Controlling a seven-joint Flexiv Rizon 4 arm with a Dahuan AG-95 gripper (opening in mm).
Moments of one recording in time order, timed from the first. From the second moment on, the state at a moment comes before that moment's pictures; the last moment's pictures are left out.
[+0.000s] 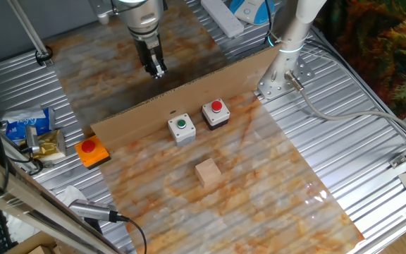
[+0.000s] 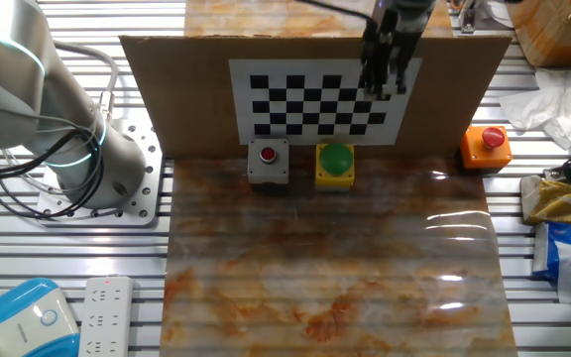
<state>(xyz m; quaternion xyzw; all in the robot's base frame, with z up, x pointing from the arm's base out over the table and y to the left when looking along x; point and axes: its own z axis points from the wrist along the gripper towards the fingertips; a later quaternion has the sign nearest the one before) 0.484 0.020 0.264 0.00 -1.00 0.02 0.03</state>
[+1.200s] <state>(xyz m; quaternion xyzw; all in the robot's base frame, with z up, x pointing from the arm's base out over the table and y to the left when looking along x) 0.489 0.061 0.302 -0.02 -1.00 0.02 0.05</state>
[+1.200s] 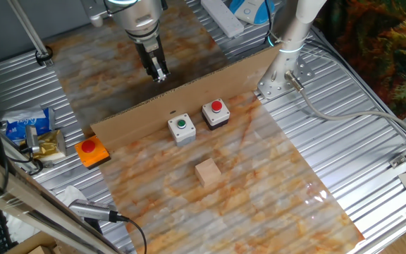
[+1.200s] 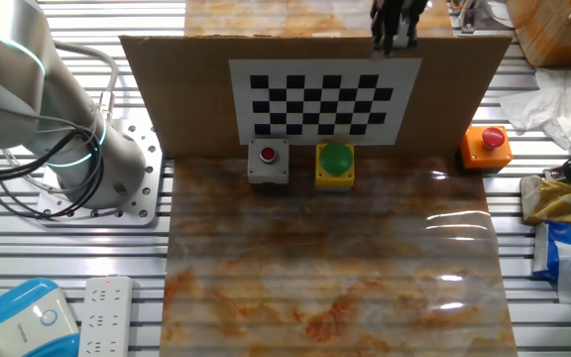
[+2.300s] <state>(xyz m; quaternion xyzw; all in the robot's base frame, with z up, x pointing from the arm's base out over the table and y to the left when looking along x) 0.517 0.100 0.321 -0.04 -1.00 0.02 0.07</state>
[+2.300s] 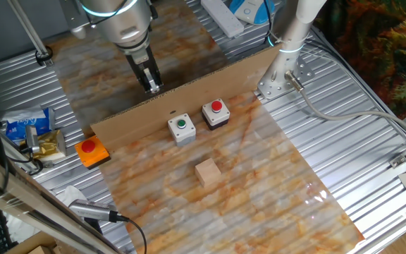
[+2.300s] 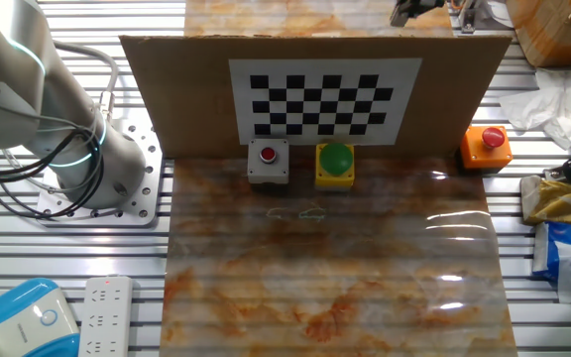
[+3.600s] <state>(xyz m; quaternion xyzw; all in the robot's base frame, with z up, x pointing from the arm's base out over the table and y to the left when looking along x) 0.521 0.106 0.320 -0.03 -1.00 0.02 0.07</state>
